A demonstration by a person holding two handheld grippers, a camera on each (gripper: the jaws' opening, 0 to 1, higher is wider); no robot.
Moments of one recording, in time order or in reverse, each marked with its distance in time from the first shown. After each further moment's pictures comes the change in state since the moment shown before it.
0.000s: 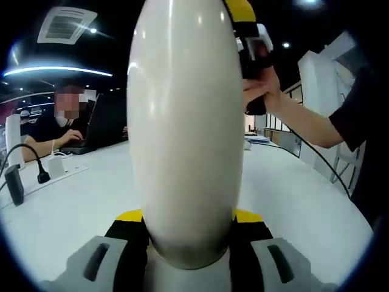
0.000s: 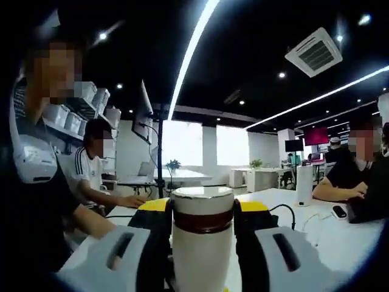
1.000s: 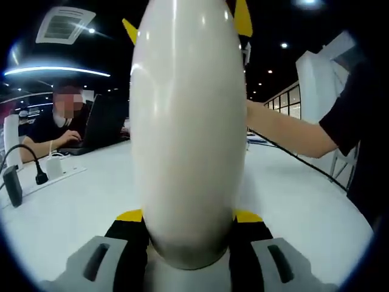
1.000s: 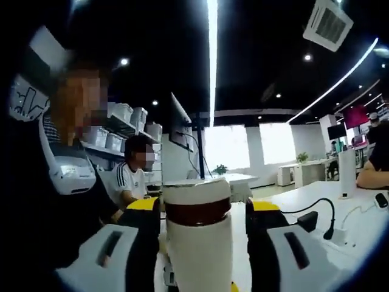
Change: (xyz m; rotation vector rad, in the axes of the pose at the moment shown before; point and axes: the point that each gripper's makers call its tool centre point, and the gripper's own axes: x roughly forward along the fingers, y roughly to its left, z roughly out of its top) left arm 0.002 0.004 0.000 0.004 -0.002 -0.016; right arm 0.003 0.008 -0.011 0.090 -0.055 0.238
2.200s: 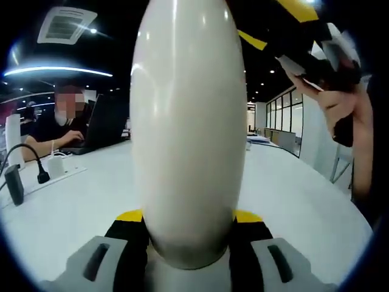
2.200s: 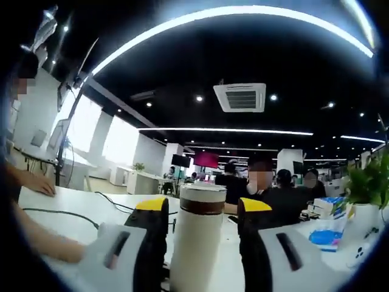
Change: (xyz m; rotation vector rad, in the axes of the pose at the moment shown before) left arm -0.001 0.000 0.000 -0.005 0.001 0.019; right arm -0.021 0.034 0.017 -0.480 0.034 -1.208
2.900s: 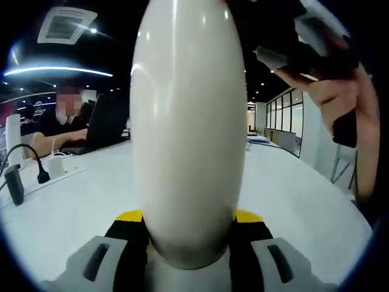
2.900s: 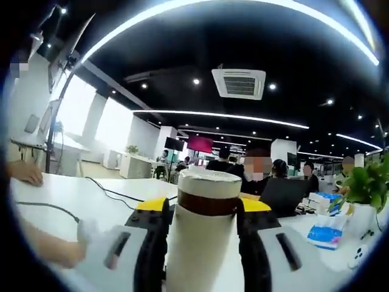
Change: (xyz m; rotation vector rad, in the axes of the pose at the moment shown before) left arm -0.001 -0.004 0.000 0.000 0.000 0.001; right arm 0.035 0.005 -0.029 -0.025 0.112 -0.014
